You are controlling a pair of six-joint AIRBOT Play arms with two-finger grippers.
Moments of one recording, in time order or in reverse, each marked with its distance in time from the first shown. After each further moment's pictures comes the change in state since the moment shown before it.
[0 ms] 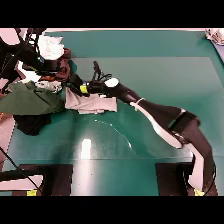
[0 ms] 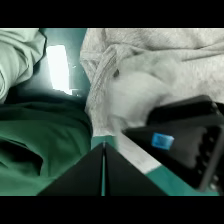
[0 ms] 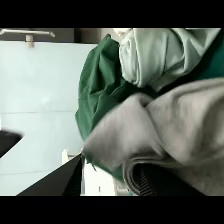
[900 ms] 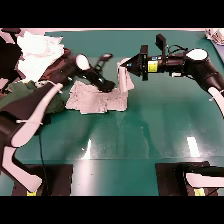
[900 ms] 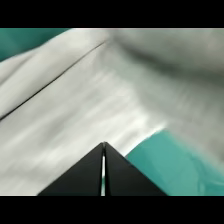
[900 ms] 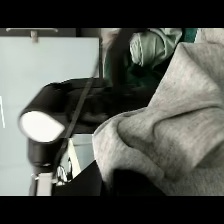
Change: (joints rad) left arm -0.277 -0.335 -0.002 -0.400 0.311 0.200; right arm -0.552 0.626 -0.494 -0.200 0.571 0.146
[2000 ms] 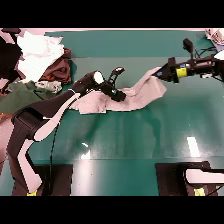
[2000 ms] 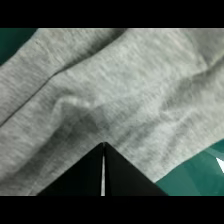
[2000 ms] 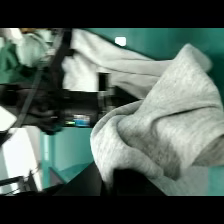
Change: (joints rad) left arm -0.130 -0.207 -0.024 -0.202 0.254 0.166; right arm -0.310 0.003 0.000 -0.287 0.256 -0.153
